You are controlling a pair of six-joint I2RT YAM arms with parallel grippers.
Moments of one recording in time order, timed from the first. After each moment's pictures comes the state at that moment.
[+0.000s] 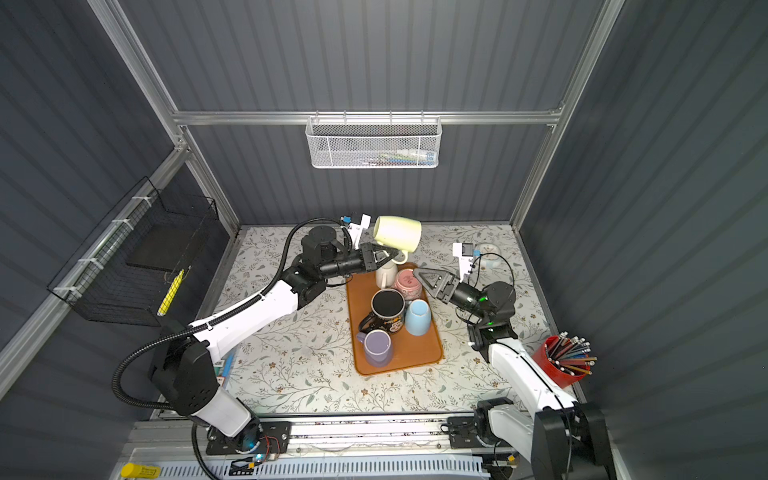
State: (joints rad) left arm -0.68 1.62 1.31 0.19 0.57 -0.85; right arm 0.16 1.10 0.53 0.87 -0.92 1.13
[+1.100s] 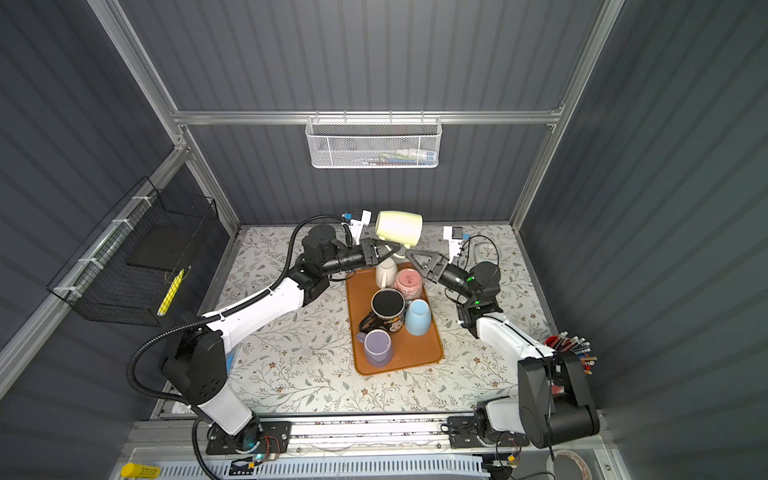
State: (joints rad) left arm -0.67 1.68 1.31 0.35 0.63 -0.93; right arm 0.20 1.35 0.68 0.98 -0.86 1.12
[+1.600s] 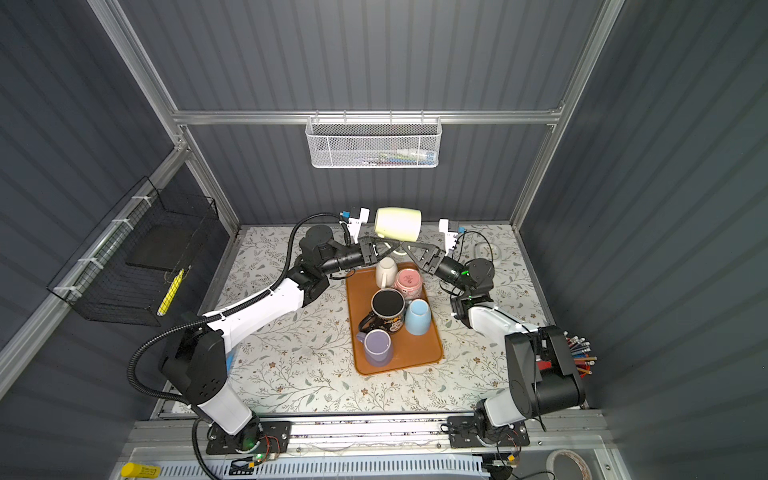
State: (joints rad) left arm -0.67 1.68 1.29 0.44 0.64 -0.95; right arm 0.21 1.50 0.74 1.20 -0.86 1.26
